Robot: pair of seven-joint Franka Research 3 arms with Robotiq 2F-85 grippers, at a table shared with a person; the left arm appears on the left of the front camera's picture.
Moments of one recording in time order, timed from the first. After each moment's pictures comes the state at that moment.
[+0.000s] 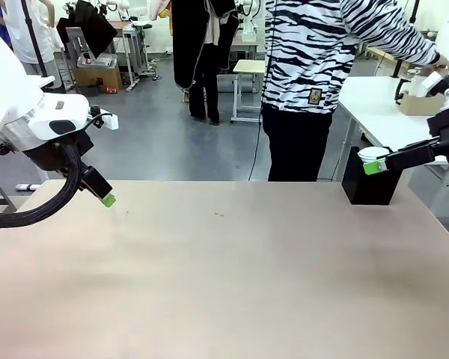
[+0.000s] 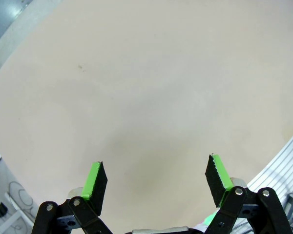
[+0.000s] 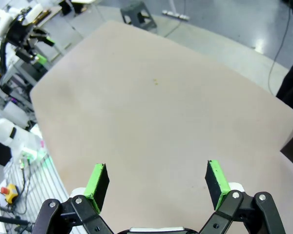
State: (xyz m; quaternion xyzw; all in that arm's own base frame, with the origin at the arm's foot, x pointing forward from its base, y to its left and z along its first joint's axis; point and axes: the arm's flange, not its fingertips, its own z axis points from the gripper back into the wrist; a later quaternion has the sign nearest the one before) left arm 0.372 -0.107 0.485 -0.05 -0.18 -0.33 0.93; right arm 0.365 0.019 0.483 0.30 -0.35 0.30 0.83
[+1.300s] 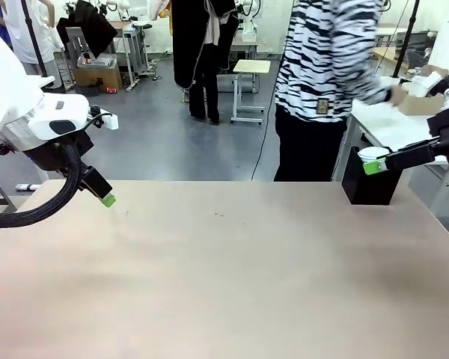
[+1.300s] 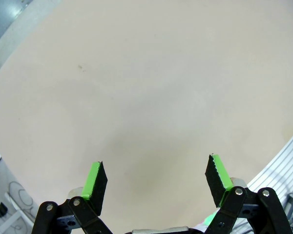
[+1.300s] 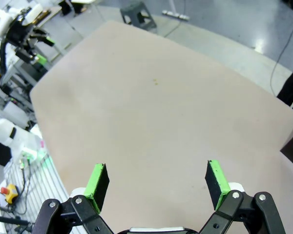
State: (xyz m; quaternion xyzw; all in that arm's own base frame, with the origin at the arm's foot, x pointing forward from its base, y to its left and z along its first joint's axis) left arm 0.372 -0.107 0.485 -0.05 -0.18 -0.33 0.93; right arm 0.365 0.019 0.483 0.30 -0.35 0.30 0.83
